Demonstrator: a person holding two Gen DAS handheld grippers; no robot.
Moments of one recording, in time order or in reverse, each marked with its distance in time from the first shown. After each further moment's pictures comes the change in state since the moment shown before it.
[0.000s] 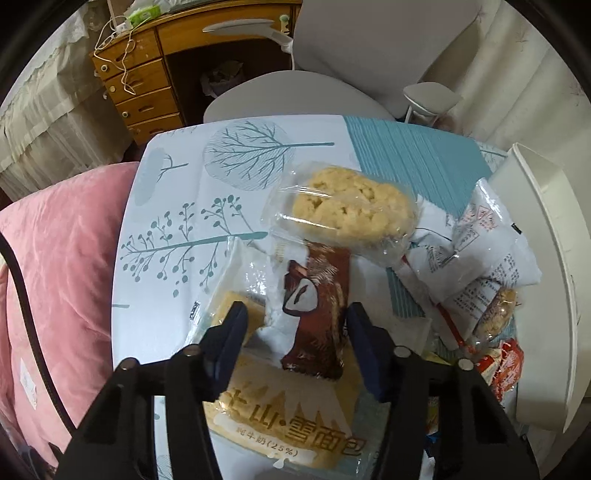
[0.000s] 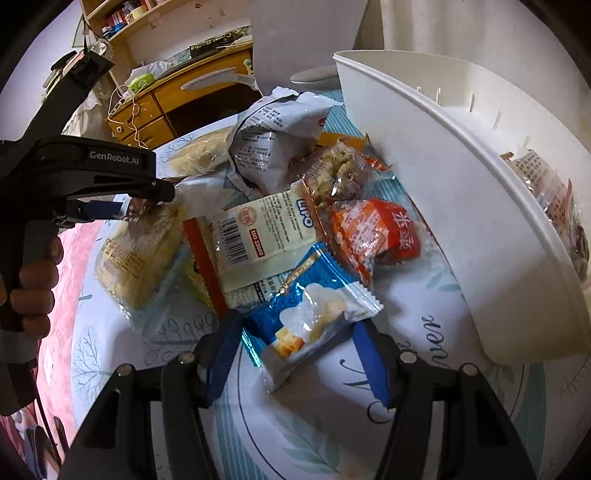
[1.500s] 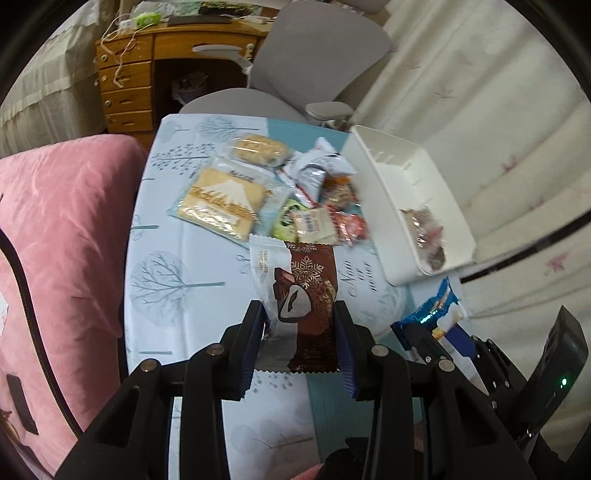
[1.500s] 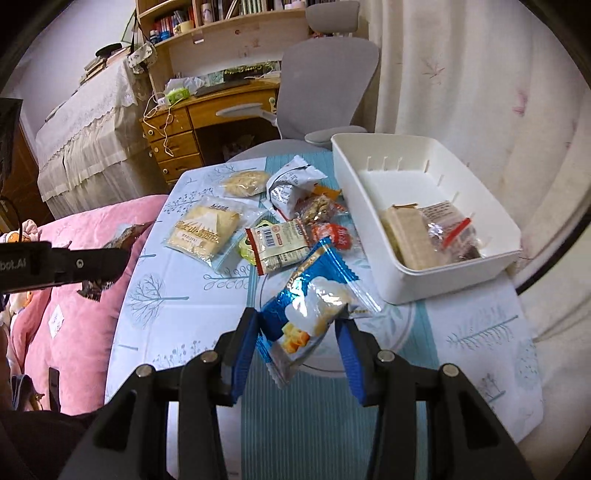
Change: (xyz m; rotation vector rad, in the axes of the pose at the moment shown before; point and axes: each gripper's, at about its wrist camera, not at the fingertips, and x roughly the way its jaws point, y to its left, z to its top) left arm -0.221 -0.009 -0.187 -0.027 -0.081 -0.287; right arm -0.182 0.005 -0.055 -0.136 -0.128 -0.052
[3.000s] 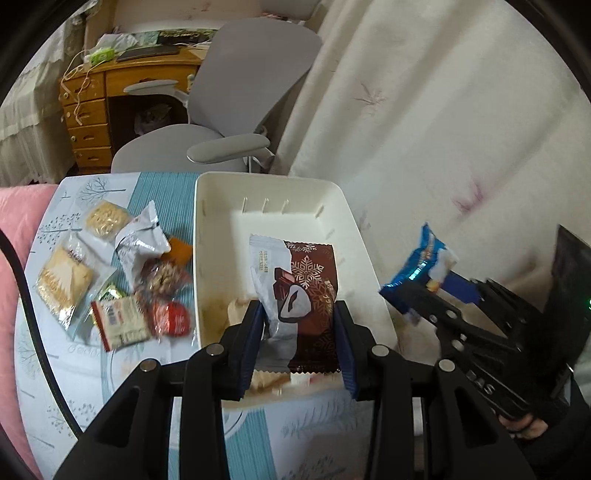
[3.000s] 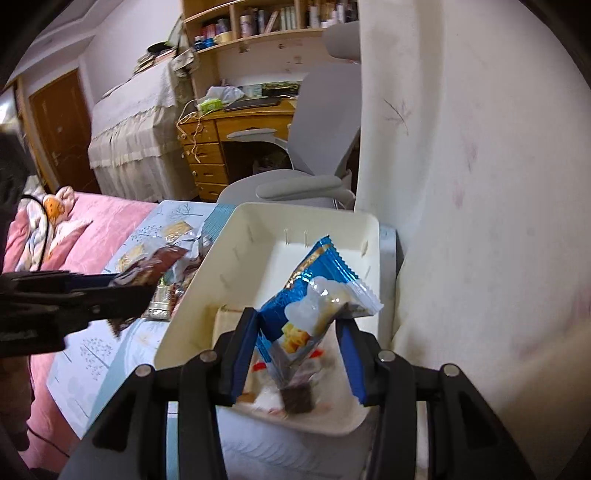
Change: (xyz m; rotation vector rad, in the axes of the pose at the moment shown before) left arm 0.119 -0.261 0.113 -0.042 -0.124 0.021; right arm 0.026 -0.259 0.156 -0.275 -0.046 0.201
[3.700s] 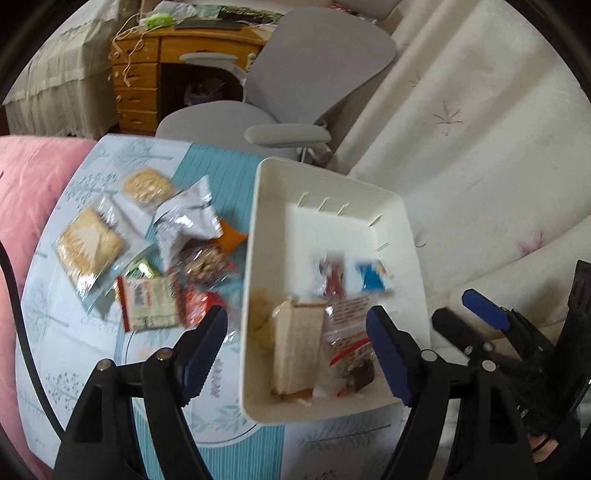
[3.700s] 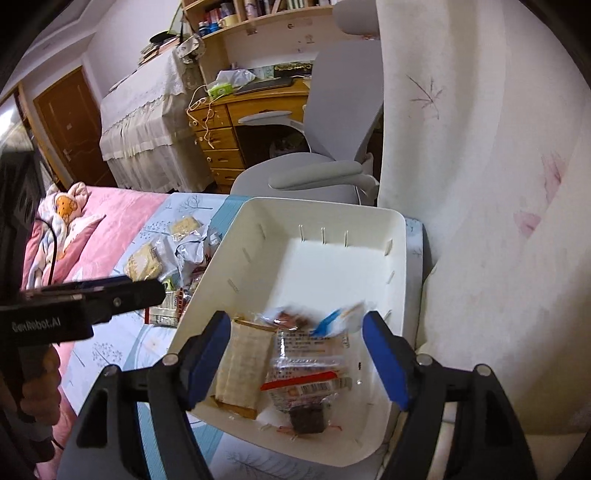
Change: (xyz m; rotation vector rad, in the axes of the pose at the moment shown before) left arm 0.011 0.054 -0.004 -0.187 0.036 0.100; right arm 0.043 -0.005 0.027 0.040 0.095 0.101
